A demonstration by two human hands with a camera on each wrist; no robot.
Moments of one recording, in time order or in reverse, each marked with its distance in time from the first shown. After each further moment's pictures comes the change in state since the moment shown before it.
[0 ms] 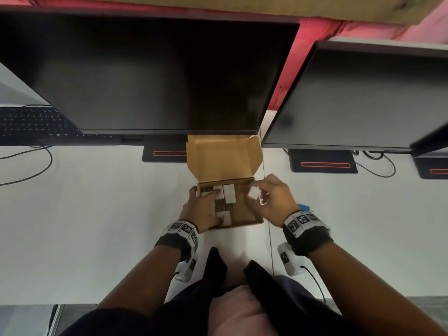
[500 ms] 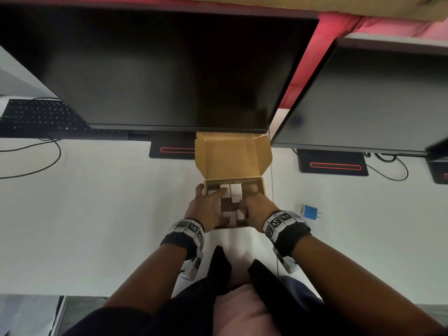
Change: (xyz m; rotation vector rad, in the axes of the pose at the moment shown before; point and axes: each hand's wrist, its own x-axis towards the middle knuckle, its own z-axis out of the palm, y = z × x) left_hand 0.002 -0.003 0.005 -0.014 0.005 -0.008; right_hand 0.017 -0.031 0.043 -0.414 -0.518 0.054
